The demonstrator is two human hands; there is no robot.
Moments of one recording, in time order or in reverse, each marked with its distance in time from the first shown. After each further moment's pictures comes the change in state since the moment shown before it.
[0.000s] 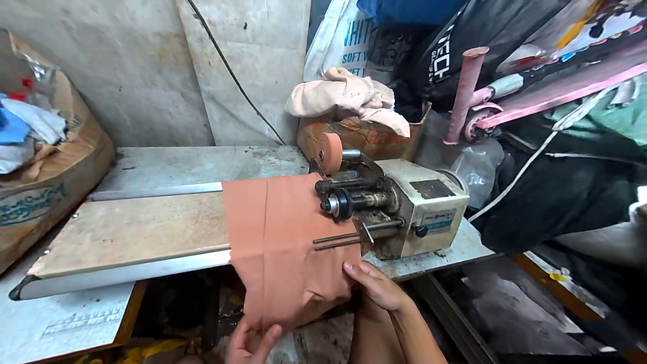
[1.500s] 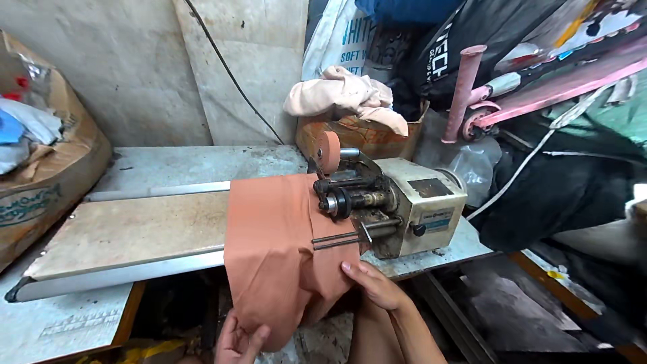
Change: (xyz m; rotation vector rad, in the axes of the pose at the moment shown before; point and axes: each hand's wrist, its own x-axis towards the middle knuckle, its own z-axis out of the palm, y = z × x) left_hand 0.000 0.000 -0.012 -0.173 -0.001 0.011; right_hand 0.000 0.000 0.000 -0.005 -0.018 -0.024
